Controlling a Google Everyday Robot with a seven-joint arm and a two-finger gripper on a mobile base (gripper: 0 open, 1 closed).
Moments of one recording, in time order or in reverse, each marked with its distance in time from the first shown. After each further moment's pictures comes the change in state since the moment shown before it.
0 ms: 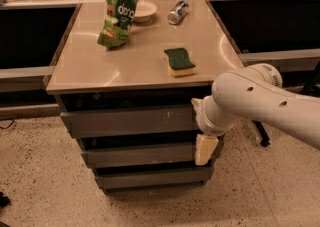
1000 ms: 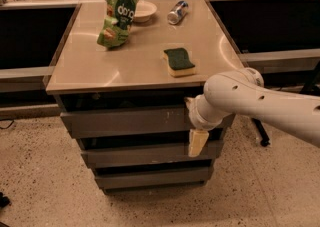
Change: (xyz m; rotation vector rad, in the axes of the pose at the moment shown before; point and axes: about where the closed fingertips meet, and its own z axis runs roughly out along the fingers) arm 0.000 -0.033 0.051 0.018 -0.046 -0.041
